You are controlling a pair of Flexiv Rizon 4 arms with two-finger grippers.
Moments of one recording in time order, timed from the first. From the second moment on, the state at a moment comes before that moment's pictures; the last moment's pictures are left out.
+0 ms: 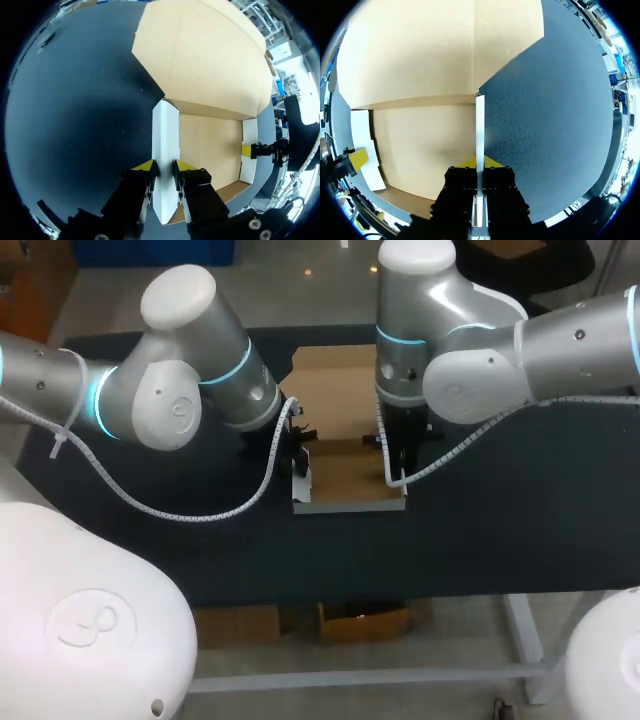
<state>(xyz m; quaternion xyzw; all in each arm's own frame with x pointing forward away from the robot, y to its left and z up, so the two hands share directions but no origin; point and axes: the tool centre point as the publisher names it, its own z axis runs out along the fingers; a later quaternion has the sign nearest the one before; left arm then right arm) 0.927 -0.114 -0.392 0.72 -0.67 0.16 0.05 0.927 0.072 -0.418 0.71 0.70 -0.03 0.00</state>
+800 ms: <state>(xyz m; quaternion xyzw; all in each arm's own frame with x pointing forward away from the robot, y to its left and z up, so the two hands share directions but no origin) 0.927 -0.114 -0.401 0.72 -0.69 0.08 0.01 0.927 0.072 -0.418 0.71 0.70 -0.03 0.00</state>
